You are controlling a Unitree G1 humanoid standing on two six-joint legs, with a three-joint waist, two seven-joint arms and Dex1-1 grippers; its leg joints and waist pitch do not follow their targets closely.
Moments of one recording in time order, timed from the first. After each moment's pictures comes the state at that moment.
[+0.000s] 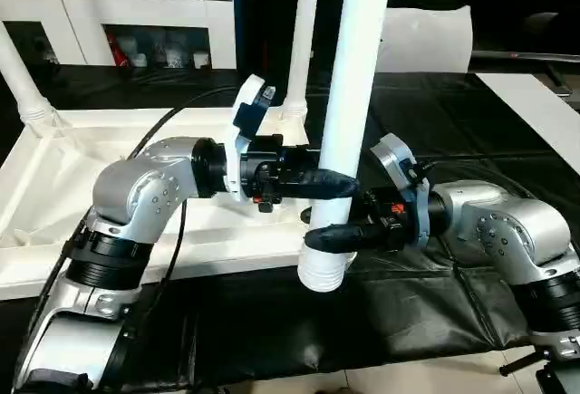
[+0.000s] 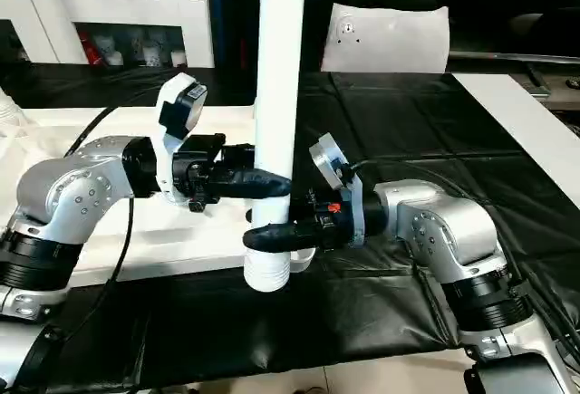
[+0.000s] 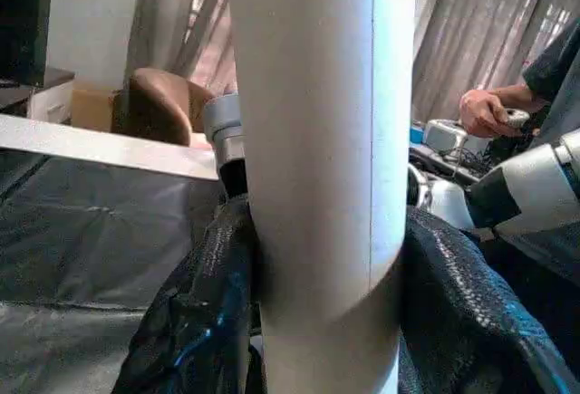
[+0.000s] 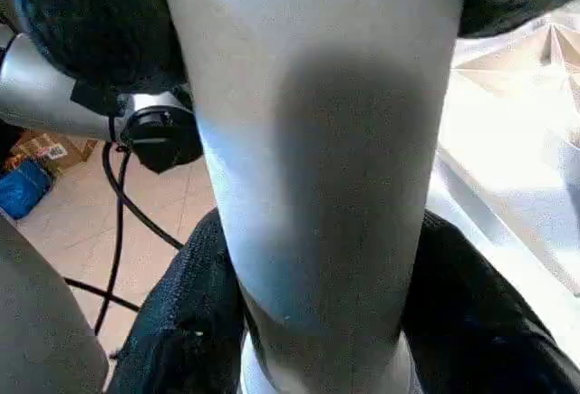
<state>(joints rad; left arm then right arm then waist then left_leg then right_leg) -0.68 0.36 -0.13 0.06 -0.69 0.73 -1.23 -0.52 -0.50 0.21 -0.01 0.65 0.79 1.29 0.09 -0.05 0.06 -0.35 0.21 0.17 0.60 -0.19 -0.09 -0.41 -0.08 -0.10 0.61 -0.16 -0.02</state>
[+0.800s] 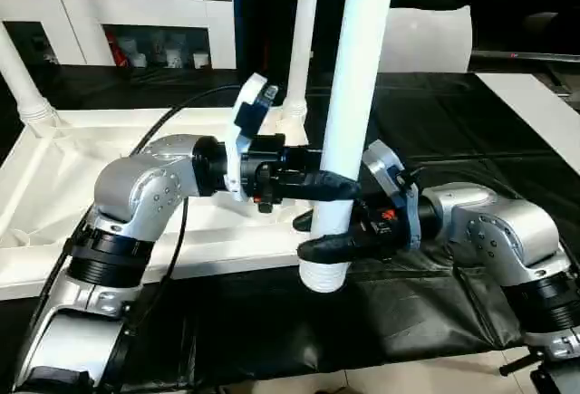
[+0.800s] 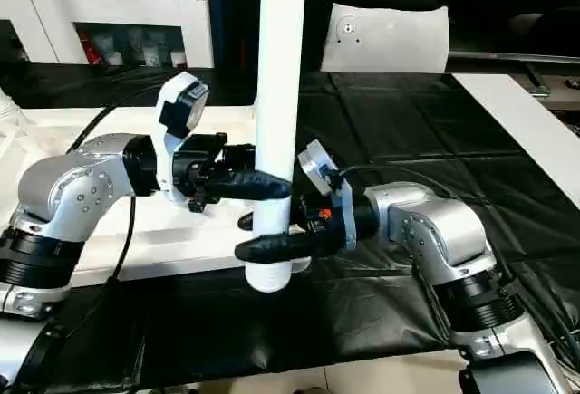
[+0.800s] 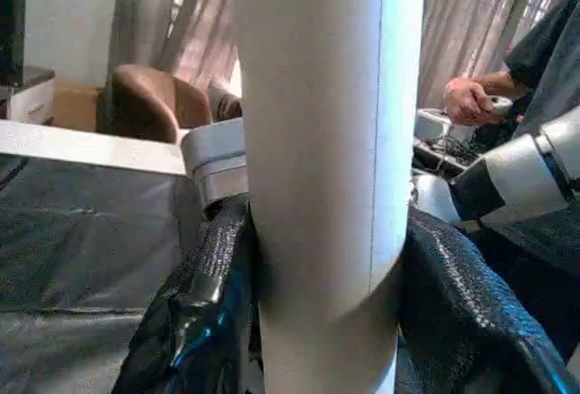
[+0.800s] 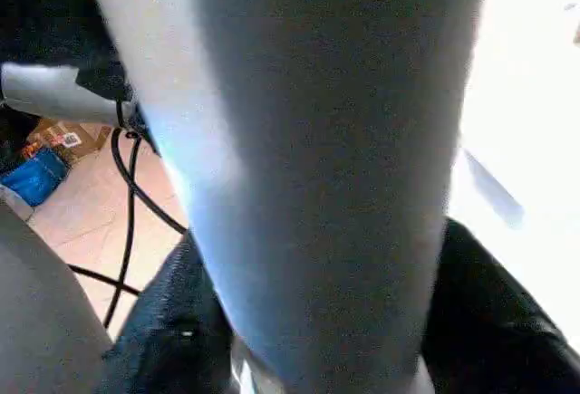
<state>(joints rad) -0.70 0.37 -0.14 0.06 -0.68 0.73 -1.28 -0.52 -0.49 0.24 -0.02 0.63 0.80 1.30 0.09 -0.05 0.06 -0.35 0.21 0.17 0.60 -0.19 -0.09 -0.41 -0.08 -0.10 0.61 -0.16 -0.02</state>
